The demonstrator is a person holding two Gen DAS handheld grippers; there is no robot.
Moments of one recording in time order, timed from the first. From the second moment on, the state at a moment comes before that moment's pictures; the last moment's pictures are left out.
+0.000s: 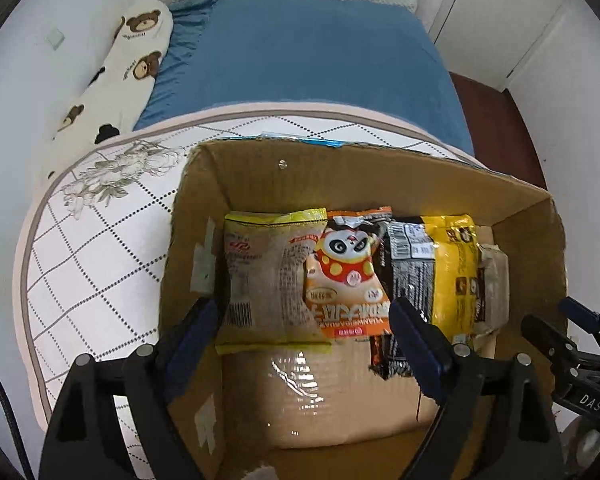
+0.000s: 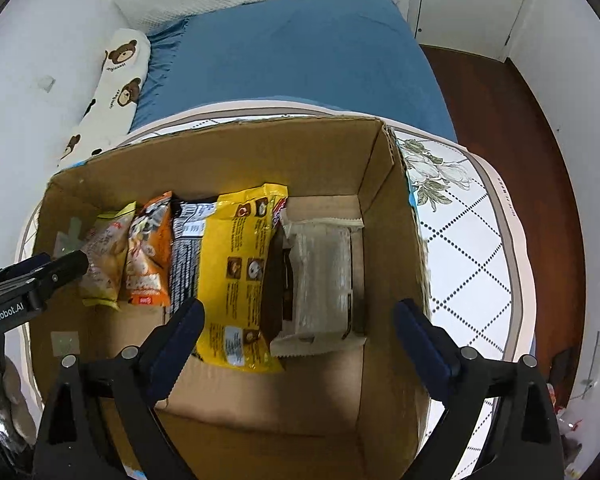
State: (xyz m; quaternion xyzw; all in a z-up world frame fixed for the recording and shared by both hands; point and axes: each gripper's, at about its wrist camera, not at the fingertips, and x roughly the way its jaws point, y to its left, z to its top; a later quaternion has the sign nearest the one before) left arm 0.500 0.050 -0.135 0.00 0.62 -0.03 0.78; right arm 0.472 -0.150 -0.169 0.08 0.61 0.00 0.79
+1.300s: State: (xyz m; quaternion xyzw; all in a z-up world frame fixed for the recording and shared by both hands) left arm 0.274 0.057 -0.137 0.08 0.60 -0.02 0.79; right arm 0.239 -0.130 -0.133 0.15 0.56 0.02 0.81
